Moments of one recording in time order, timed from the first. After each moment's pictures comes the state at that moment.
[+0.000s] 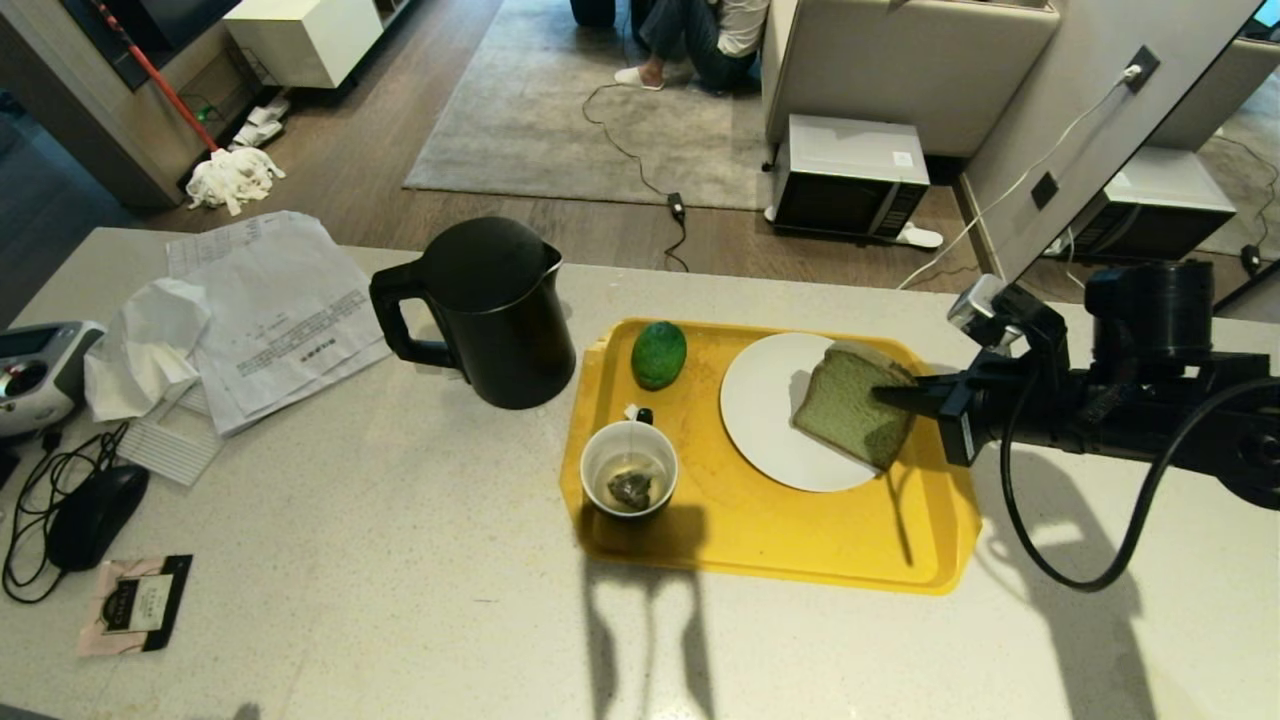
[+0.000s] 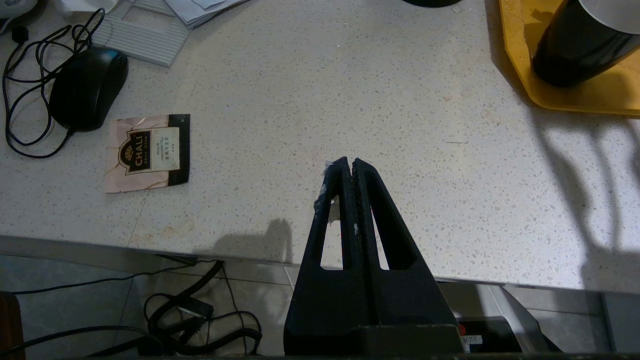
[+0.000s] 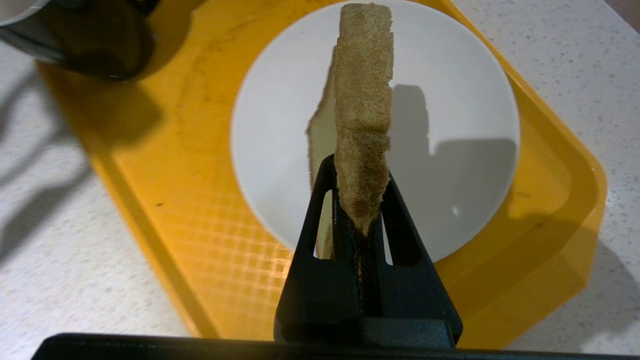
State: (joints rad) left arm 0.00 0.00 0.00 -0.01 0.00 0.00; right arm 0.14 1.73 -0.97 -0.36 0.51 -0.47
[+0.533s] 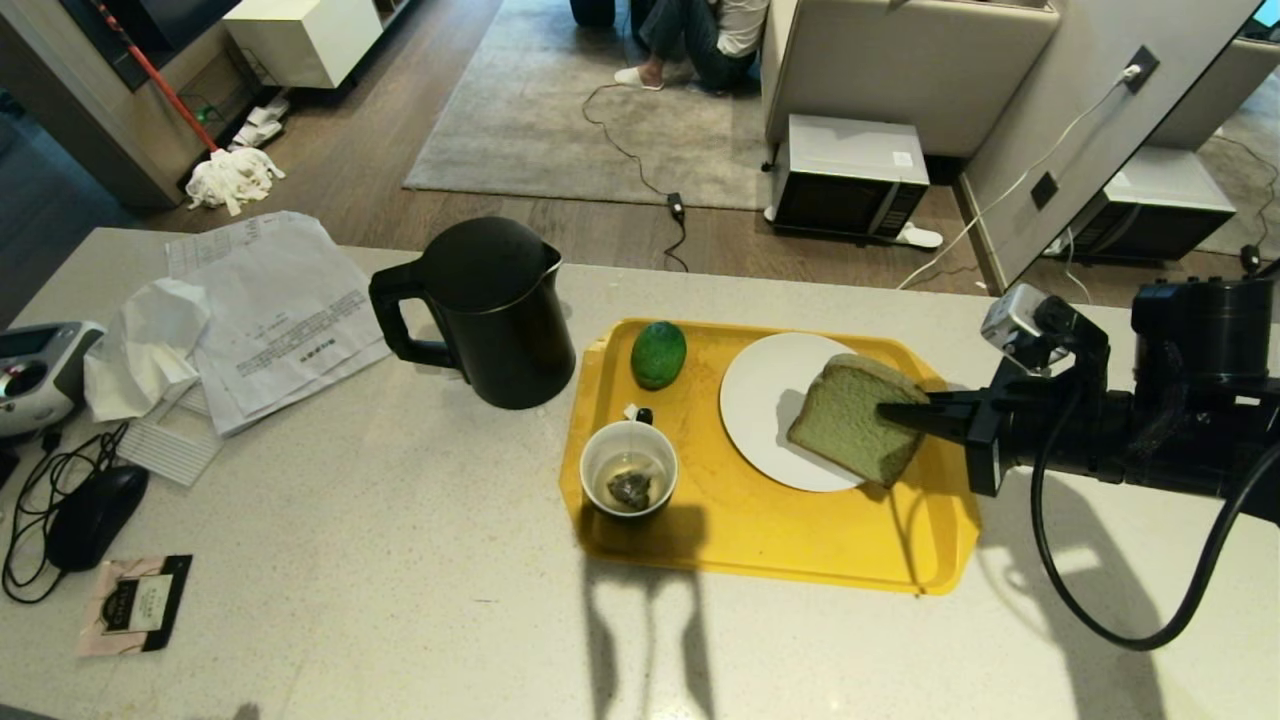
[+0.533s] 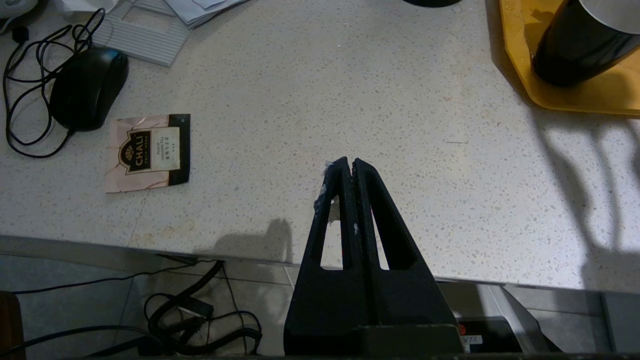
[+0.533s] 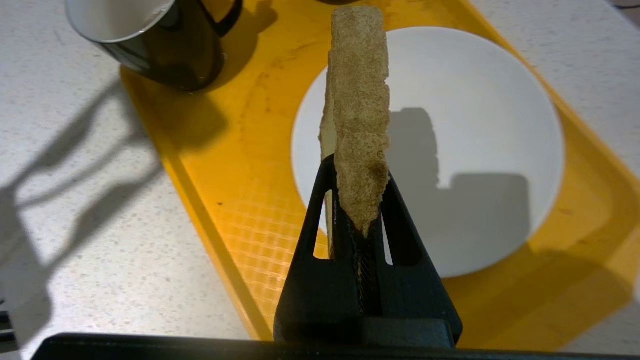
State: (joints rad) left arm 0.00 0.00 0.00 -0.01 0.00 0.00; right arm 0.16 1.65 -0.85 -0.43 0.58 -0.45
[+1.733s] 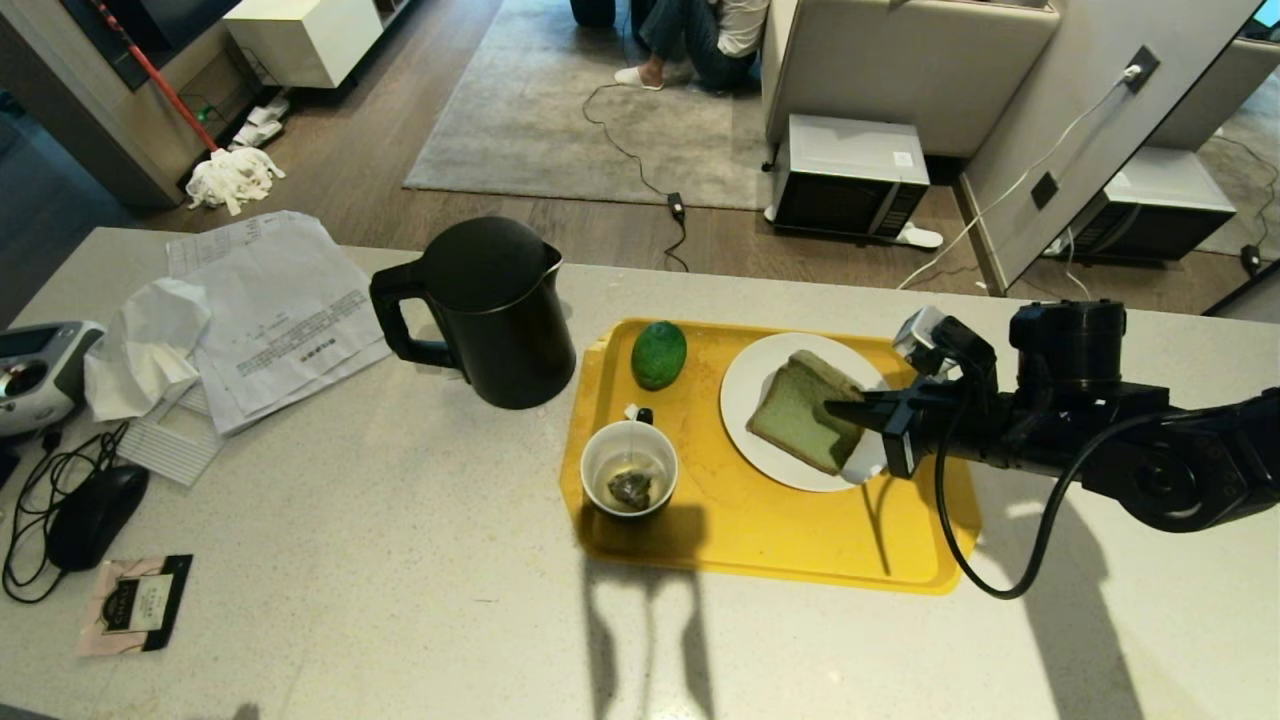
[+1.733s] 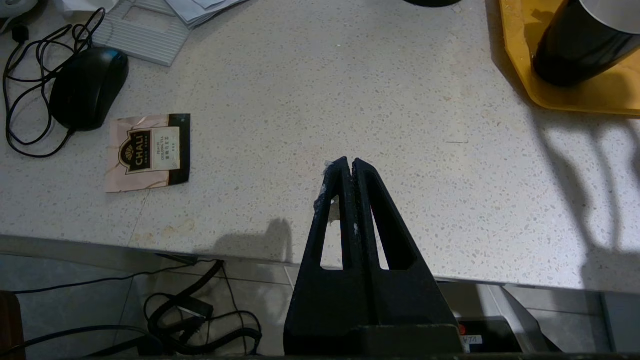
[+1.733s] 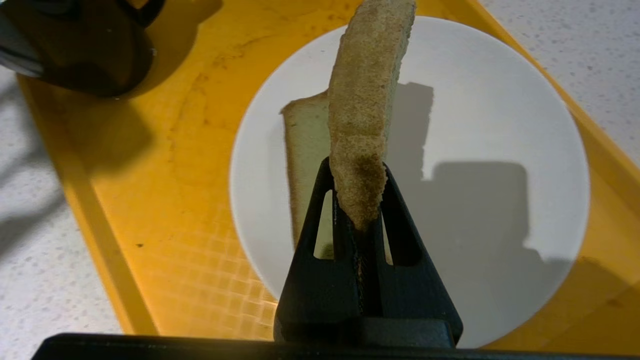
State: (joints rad) left arm 0.00 0.00 0.00 -0.01 0.00 0.00; right arm 0.19 1.89 -0.97 -0.56 0.54 -0.46
